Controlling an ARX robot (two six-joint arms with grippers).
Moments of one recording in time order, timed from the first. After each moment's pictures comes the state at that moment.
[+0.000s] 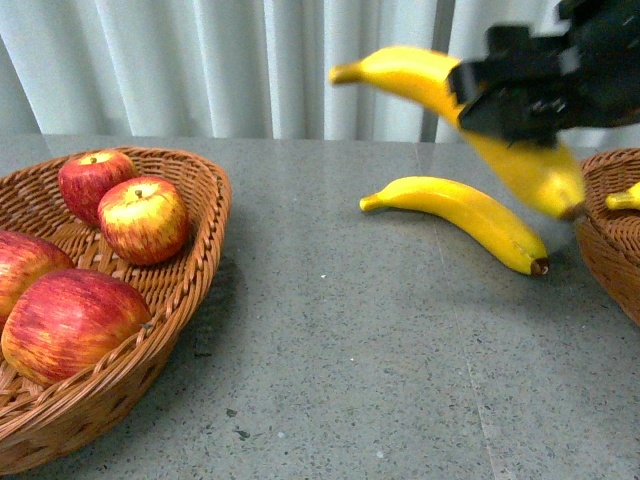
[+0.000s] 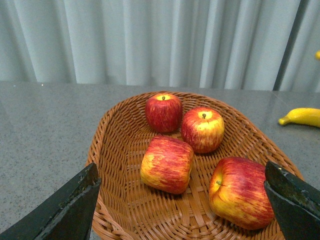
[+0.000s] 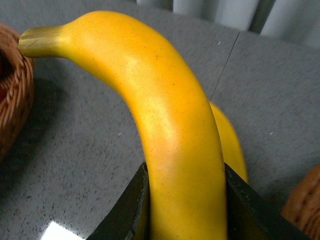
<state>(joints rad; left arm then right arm) 0.00 0.01 0.01 0.00 0.00 -0.01 0.30 1.61 1.08 0.00 -0.10 -0.02</state>
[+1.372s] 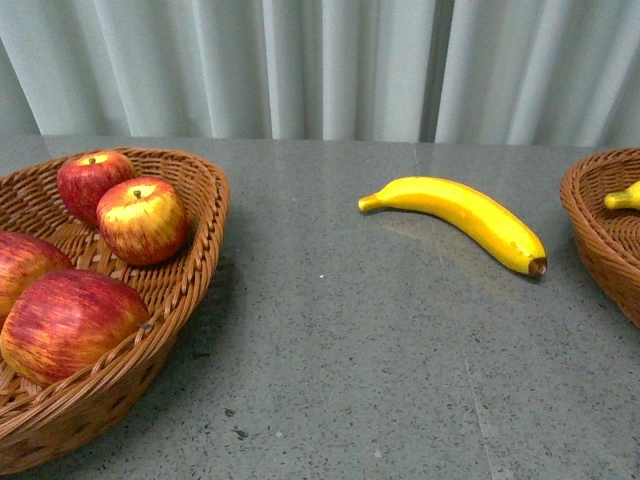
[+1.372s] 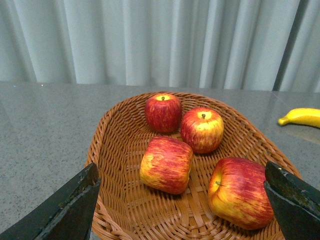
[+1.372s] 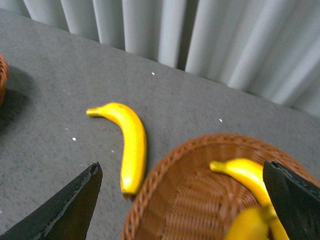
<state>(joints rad) 0.00 0.01 0.01 0.00 0.00 -0.01 -0.04 1.28 0.93 -0.04 -0.37 -0.25</state>
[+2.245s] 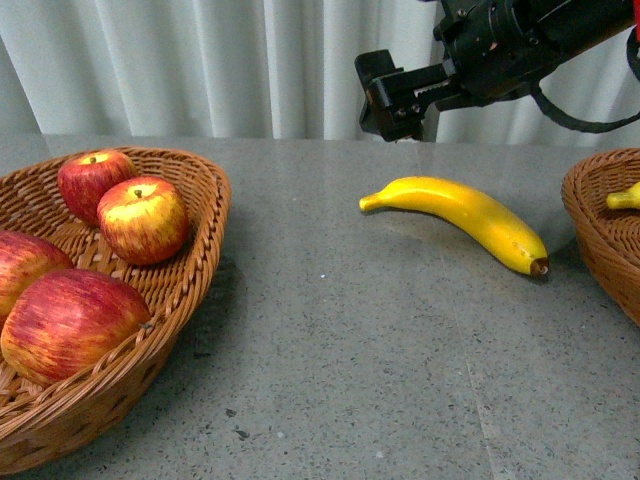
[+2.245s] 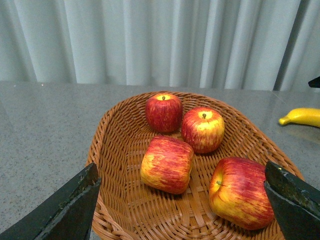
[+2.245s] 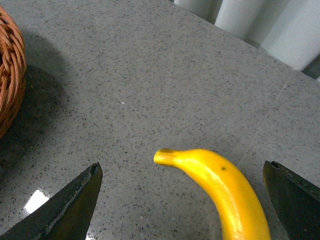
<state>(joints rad) 0.00 0.01 0.01 0.00 0.00 -0.01 0.32 1.99 1.51 -0.12 -0.20 -0.21</state>
